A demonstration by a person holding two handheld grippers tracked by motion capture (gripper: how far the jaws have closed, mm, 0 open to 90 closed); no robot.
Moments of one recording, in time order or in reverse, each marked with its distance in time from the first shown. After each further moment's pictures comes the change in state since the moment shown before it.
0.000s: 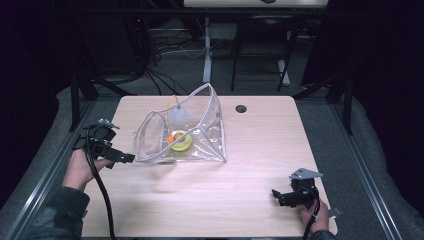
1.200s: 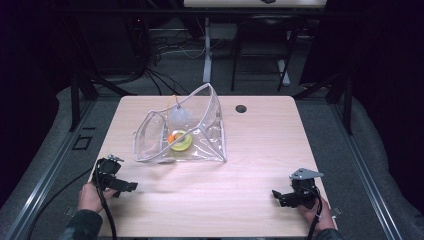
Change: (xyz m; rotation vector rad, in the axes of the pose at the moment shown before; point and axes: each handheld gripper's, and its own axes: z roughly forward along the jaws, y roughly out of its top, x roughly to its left) left arm 0.003 -0.083 0.083 0.060 0.030 -0.079; right arm -0.002 0.000 -0.001 0.001 0.026 -0.024
